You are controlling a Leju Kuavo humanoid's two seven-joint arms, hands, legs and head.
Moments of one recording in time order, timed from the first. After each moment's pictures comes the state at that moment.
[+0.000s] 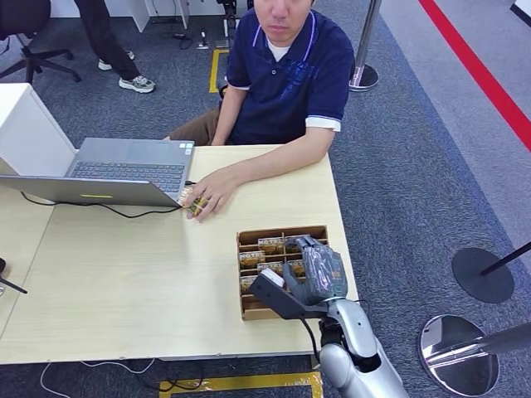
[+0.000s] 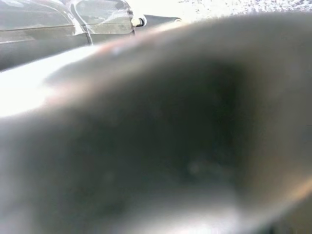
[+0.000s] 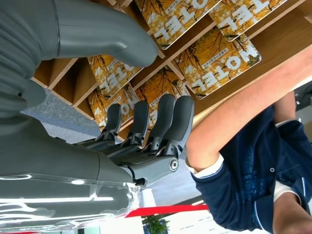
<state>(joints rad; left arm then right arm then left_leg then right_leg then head) -0.05 -0.11 0.67 -0.18 -0.89 0.07 -0.16 -0.06 0.01 0.46 -1.48 1.03 -0.21 0.04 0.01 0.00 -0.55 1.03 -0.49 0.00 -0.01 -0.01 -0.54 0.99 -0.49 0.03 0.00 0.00</state>
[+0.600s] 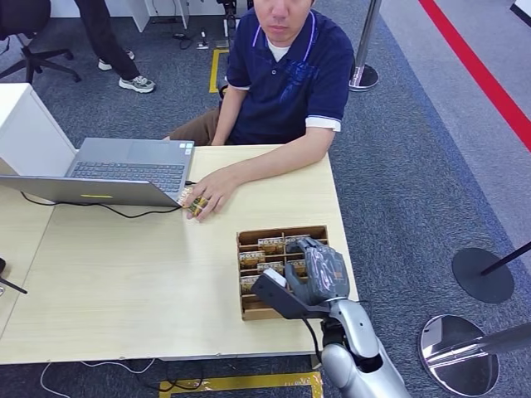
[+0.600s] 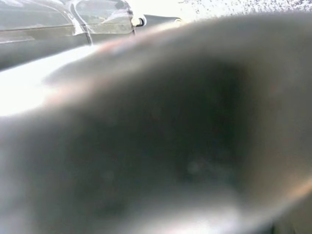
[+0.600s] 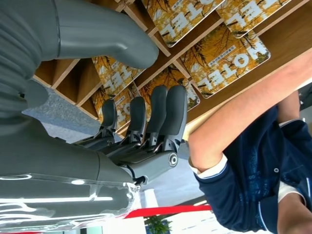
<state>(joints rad) -0.05 -0.11 0.67 -0.18 -0.91 0.08 -0.16 -0.04 -0.01 0.45 -1.48 1.03 -0.22 0.05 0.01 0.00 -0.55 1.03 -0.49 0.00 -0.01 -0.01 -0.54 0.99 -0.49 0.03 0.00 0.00</state>
